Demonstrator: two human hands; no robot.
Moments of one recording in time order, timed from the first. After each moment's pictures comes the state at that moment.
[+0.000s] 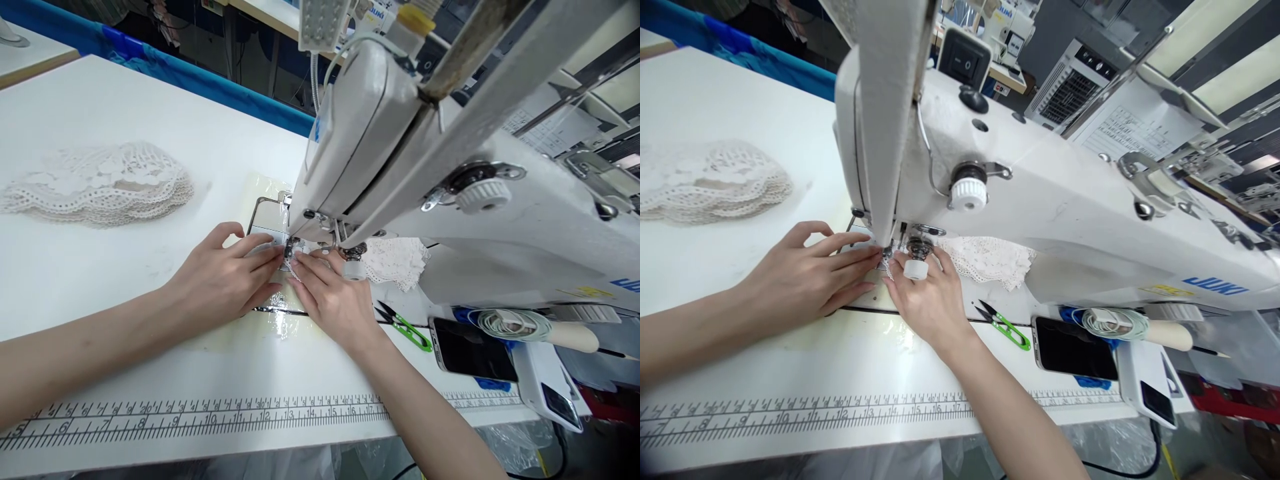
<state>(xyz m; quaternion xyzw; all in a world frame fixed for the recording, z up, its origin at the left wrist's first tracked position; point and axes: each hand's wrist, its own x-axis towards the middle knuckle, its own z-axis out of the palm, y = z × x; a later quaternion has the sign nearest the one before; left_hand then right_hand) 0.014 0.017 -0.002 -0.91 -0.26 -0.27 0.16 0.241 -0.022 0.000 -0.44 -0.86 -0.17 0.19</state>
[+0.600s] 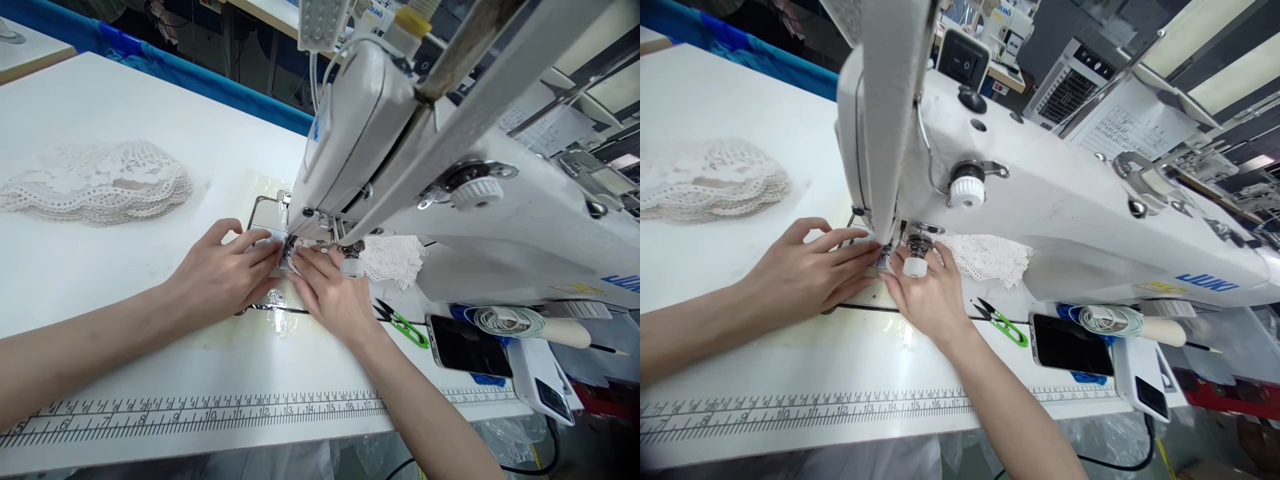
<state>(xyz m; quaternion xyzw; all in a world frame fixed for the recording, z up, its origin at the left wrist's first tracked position) 0.012 0.018 -0.003 -0.91 -0.28 -0.27 0.14 0.243 -0.019 0.001 -0.45 -0.86 -0.15 0.19</state>
